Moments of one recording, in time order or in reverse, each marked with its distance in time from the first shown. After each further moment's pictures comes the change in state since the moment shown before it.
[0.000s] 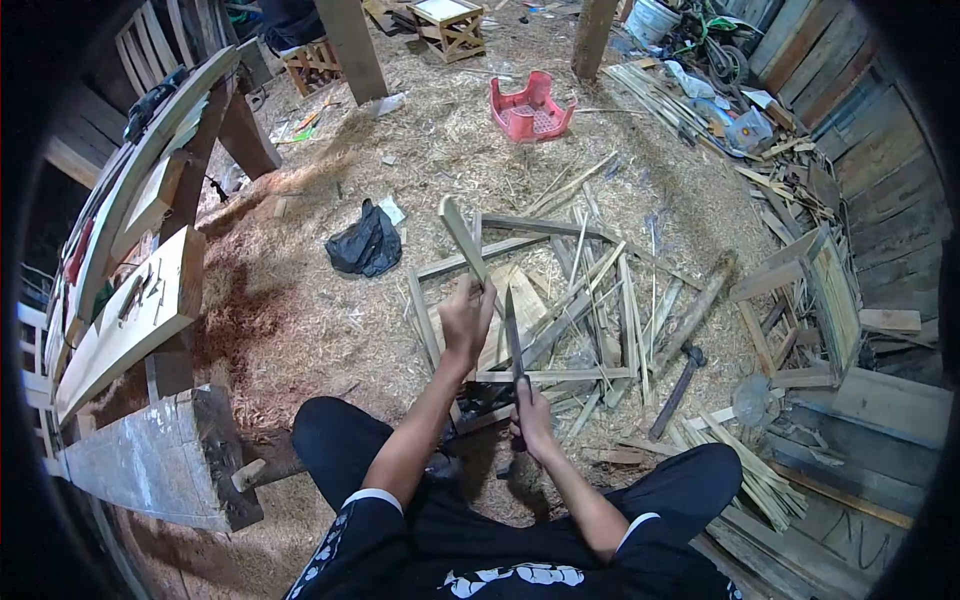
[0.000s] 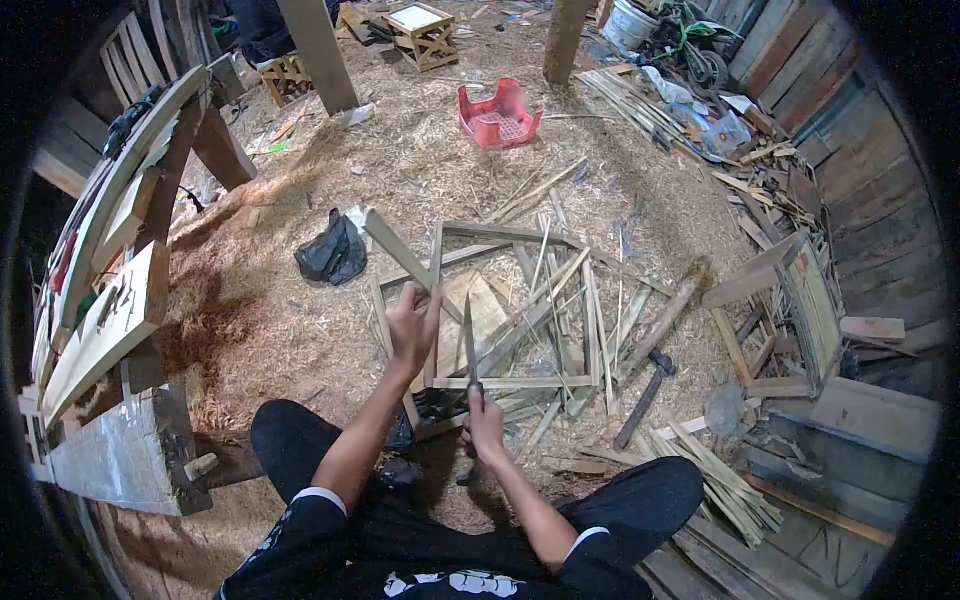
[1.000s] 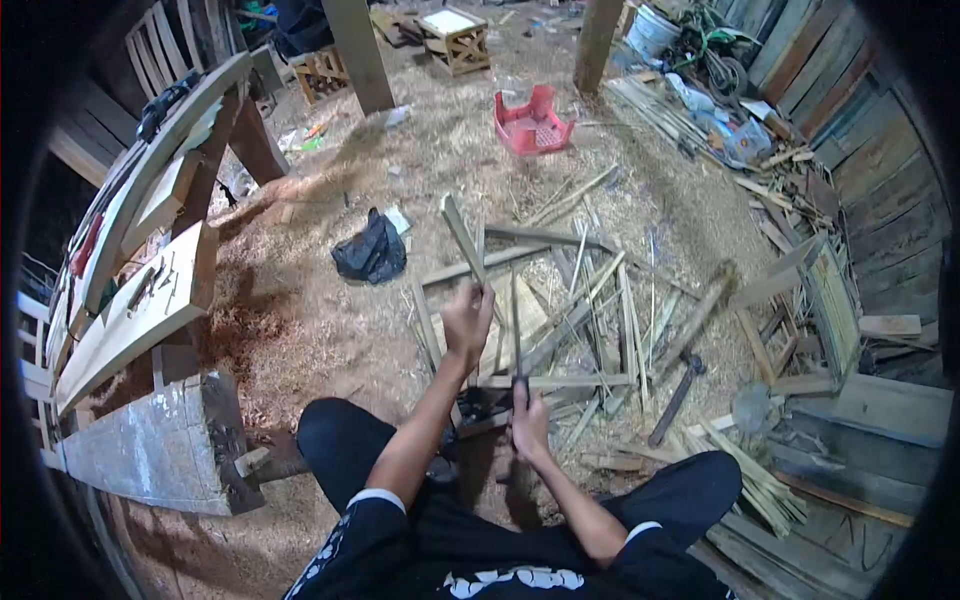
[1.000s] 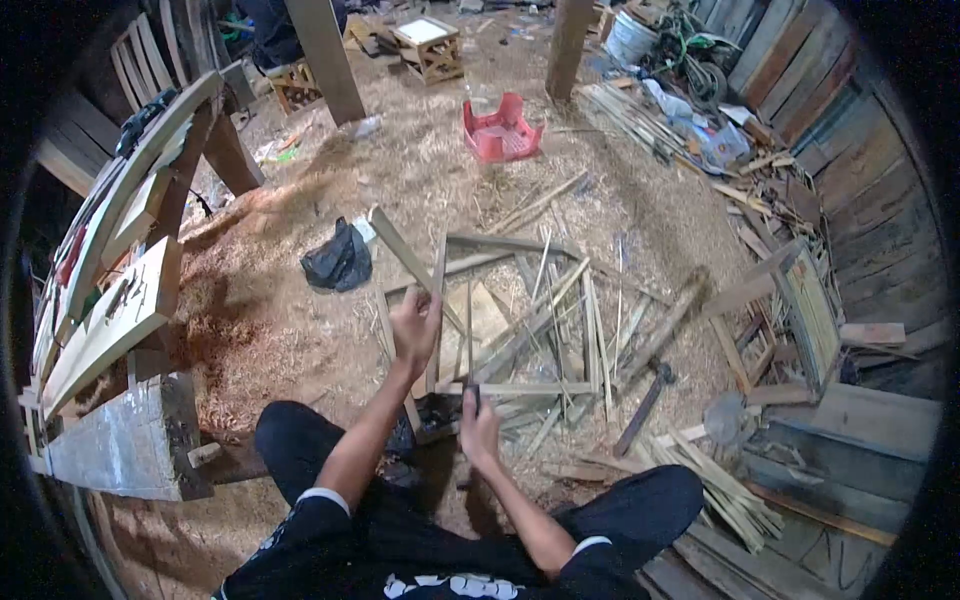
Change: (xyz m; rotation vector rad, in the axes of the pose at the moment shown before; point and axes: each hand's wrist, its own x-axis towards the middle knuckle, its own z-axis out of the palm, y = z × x) left_hand 0.003 0.005 -0.005 0.137 0.011 -0.005; right_hand -0.008 0.006 0.019 -0.652 0.233 -0.604
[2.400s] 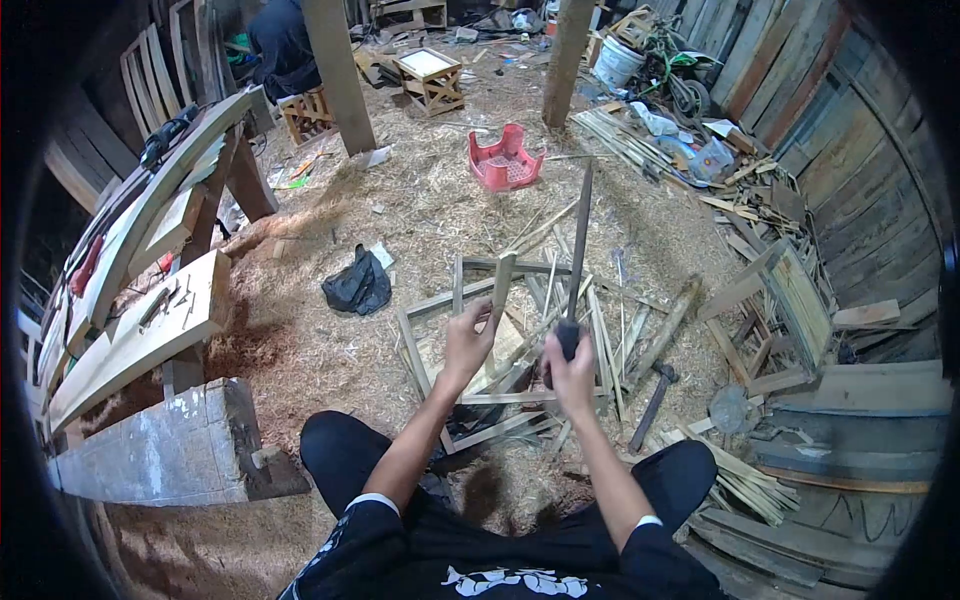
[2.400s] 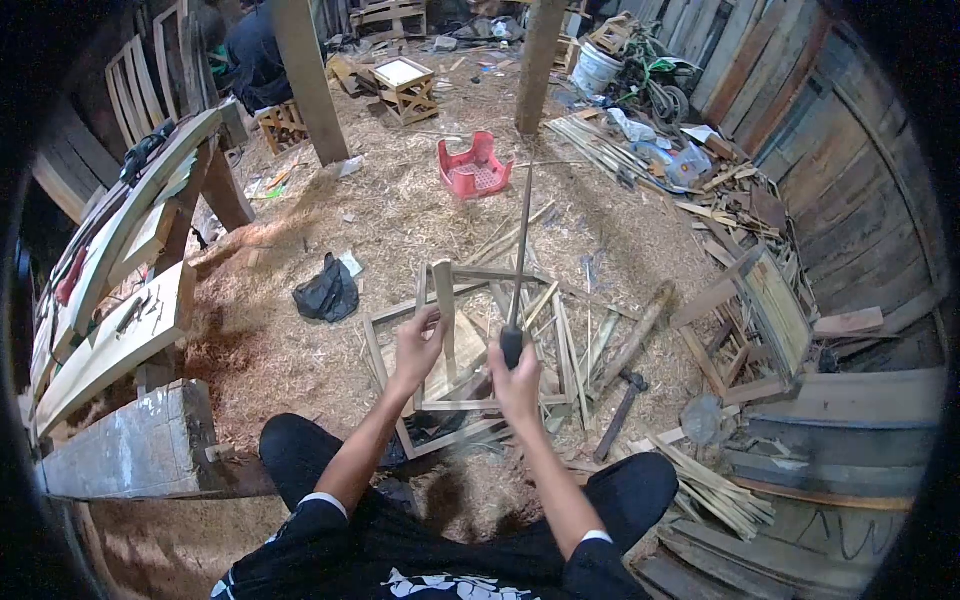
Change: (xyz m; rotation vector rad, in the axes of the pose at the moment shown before) left_hand 0.005 0.053 -0.006 -0.263 -0.265 0.077; right_hand 0.041 -0.152 -0.094 0.237 0.099 -0.420
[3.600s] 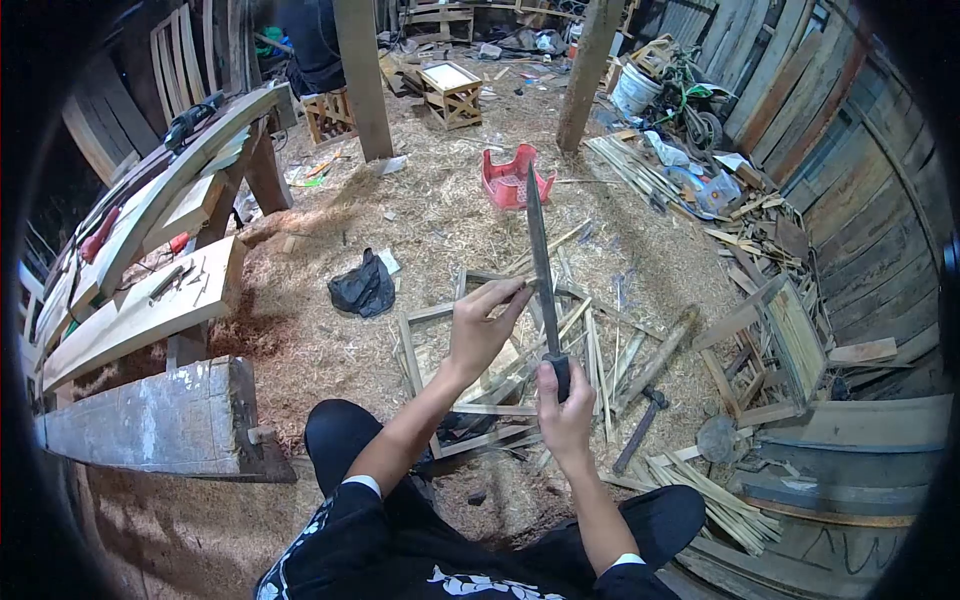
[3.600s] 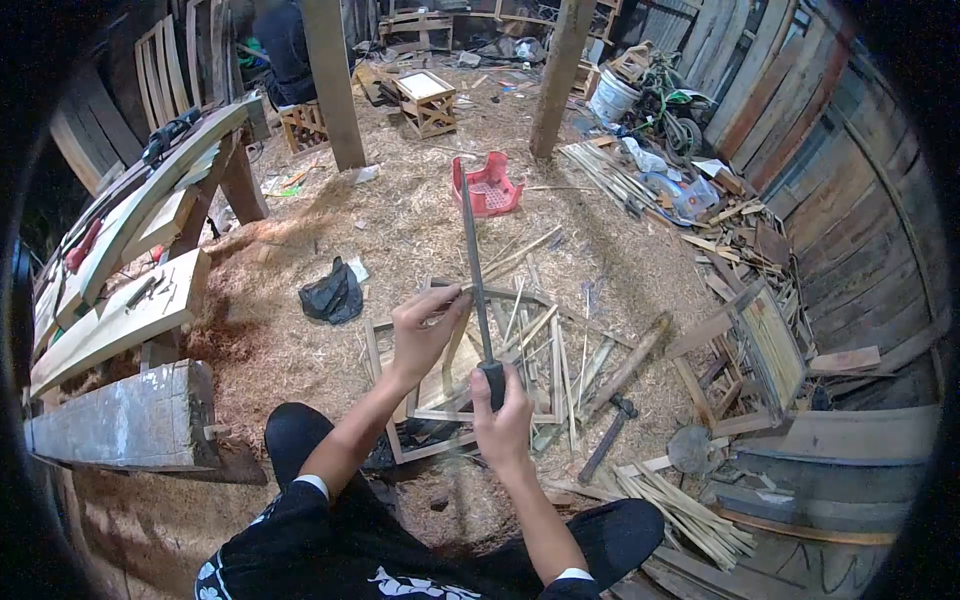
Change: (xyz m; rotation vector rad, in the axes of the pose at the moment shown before) left_hand 0.042 0.113 -0.010 -0.035 0.177 0.276; right_hand -0.037 -0.095 -0.006 -0.243 -0.085 -0.073
